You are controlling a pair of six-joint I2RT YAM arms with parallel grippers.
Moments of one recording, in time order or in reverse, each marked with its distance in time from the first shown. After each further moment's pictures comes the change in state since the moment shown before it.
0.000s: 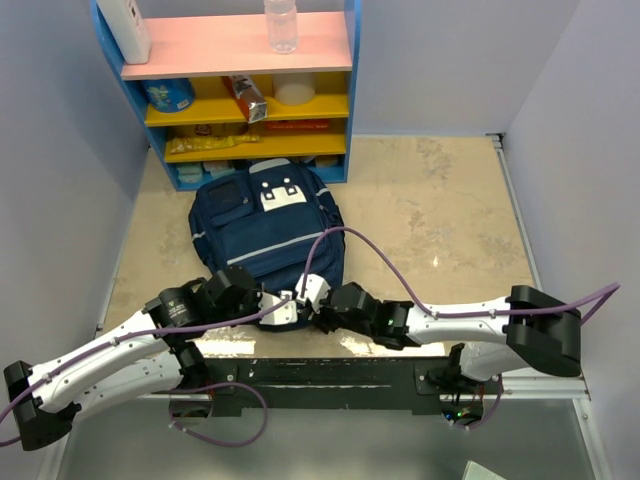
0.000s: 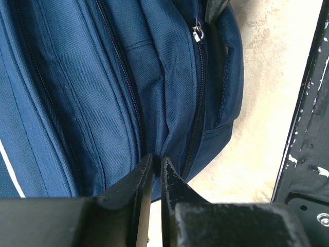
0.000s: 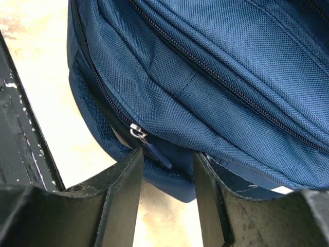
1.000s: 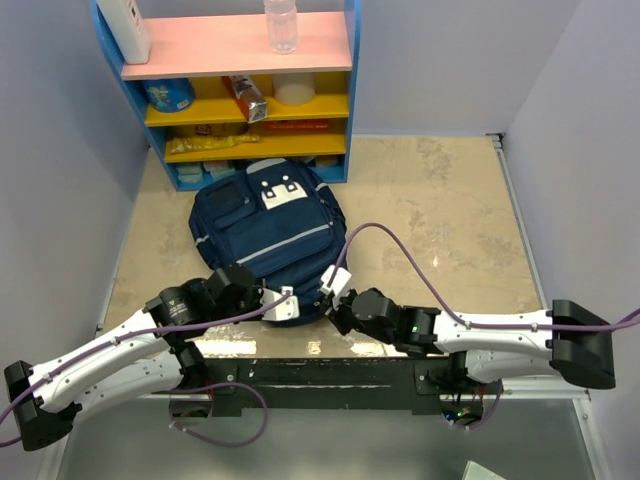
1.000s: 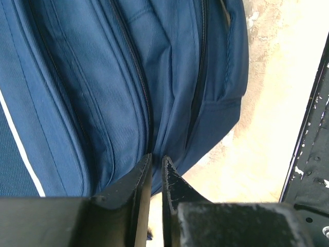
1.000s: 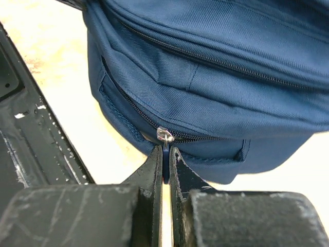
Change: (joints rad) left arm 0.007 0.008 0.005 0.045 -0.007 -0.014; right arm 0.039 -0.213 -0.076 -0.066 0.109 0.221
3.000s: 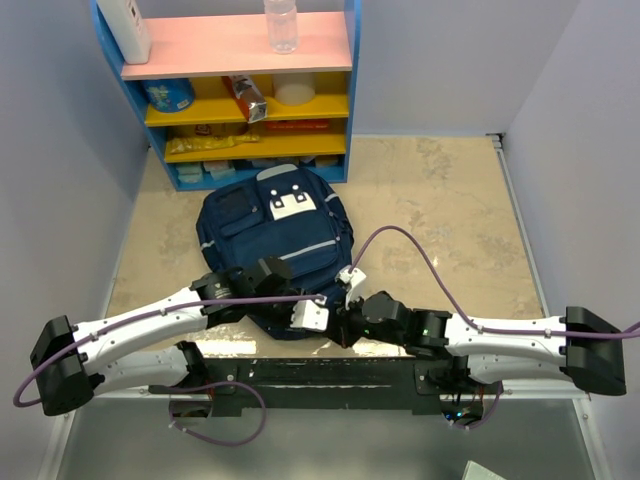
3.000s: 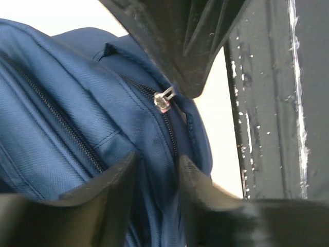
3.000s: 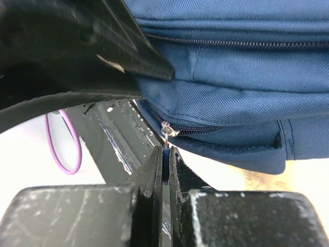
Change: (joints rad) left arm -0.062 0.310 0.061 0.160 0.356 0.039; right arm -0.006 -0.104 -0.062 -0.060 -0.180 0.514
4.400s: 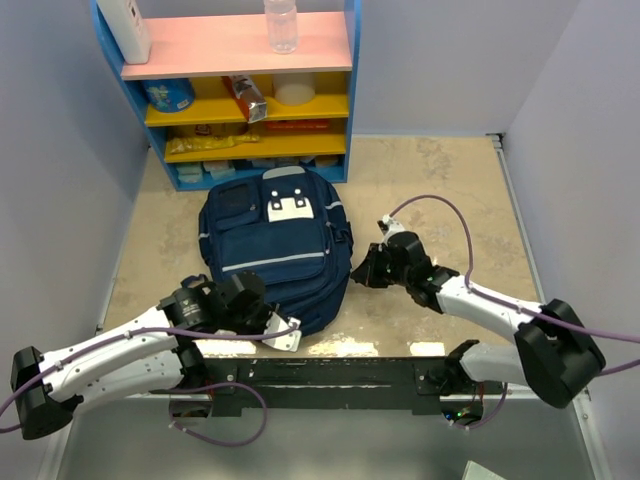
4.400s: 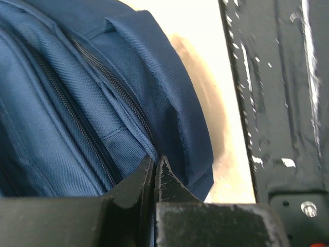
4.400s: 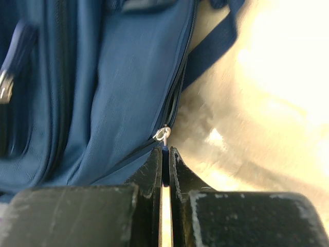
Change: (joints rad) left arm 0.000 -0.254 -0.102 -0.177 -0.101 0.148; right arm -0.657 0.159 0.055 -0.069 -0.248 0.000
